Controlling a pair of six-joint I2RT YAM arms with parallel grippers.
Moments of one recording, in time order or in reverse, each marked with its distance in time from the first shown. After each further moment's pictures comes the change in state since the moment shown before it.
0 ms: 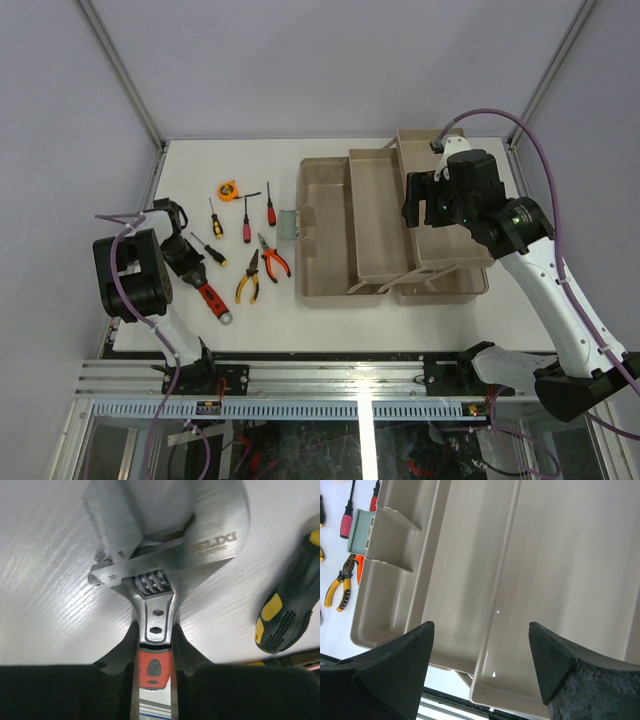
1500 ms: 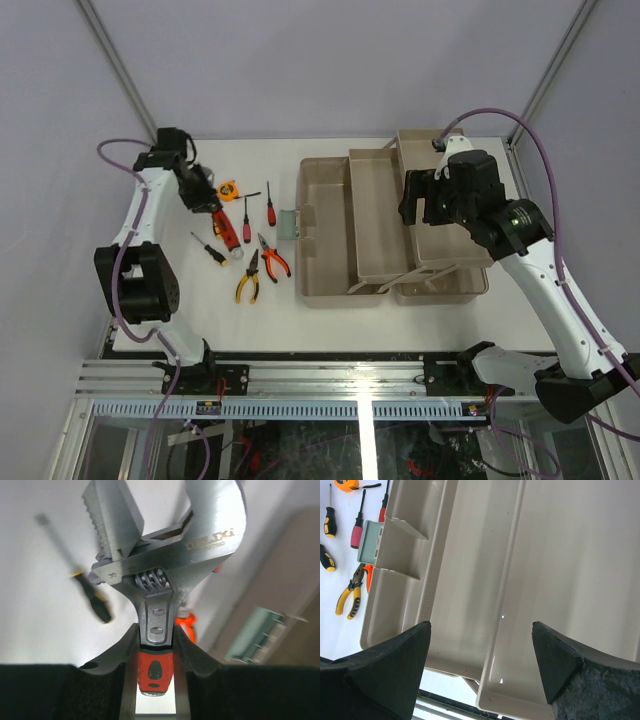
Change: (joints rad) left arm -0.143 -0.066 0.490 -0.121 0.137 0.036; right arm 0.000 -0.011 -0.021 0.045 -0.005 0.032
